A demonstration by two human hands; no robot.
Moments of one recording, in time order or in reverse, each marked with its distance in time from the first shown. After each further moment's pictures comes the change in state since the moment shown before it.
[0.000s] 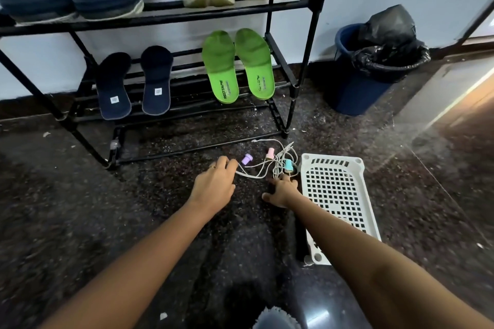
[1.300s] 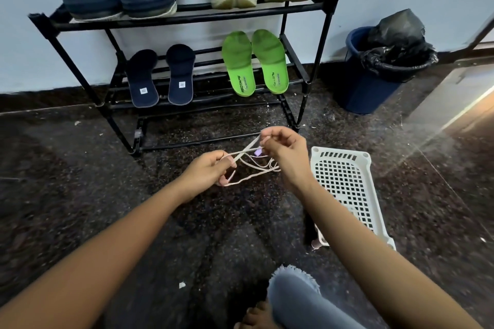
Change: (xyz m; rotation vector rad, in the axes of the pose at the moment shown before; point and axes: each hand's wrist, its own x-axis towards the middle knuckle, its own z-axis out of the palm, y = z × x) left_hand -0.047 -0.041 -0.042 -1.155 -0.155 -0.205; right_hand -0.130 -0.079 -0.079 1.415 0.354 -0.518
